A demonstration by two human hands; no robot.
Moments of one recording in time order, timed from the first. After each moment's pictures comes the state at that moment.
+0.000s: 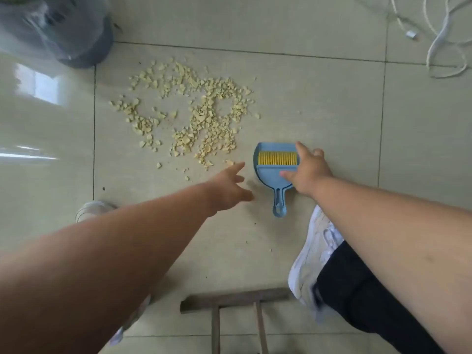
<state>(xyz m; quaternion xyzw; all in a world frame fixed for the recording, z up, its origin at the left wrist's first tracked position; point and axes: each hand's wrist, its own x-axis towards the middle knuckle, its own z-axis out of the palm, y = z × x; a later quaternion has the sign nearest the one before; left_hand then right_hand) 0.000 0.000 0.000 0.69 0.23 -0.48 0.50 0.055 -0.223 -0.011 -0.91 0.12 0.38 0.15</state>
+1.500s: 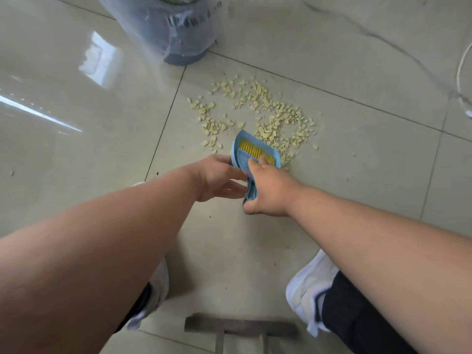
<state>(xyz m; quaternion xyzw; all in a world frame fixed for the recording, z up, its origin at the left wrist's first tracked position) -0.005 0.152 0.025 0.52 0.33 -0.37 0.69 0.044 -0.017 0.045 -0.85 -0.29 0.43 0.05</state>
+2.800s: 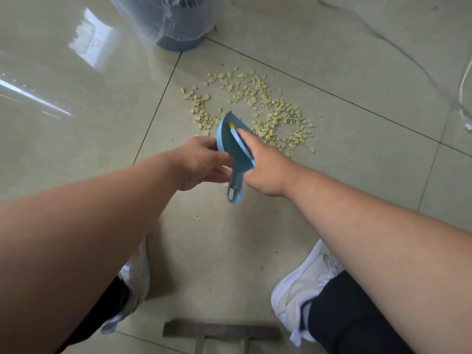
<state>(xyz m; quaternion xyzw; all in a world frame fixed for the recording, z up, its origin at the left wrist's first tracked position) 0.009 0.166 0.023 0.58 0.33 -0.30 0.69 0.082 -0.007 0.037 -0.83 -0.23 0.43 0.26</state>
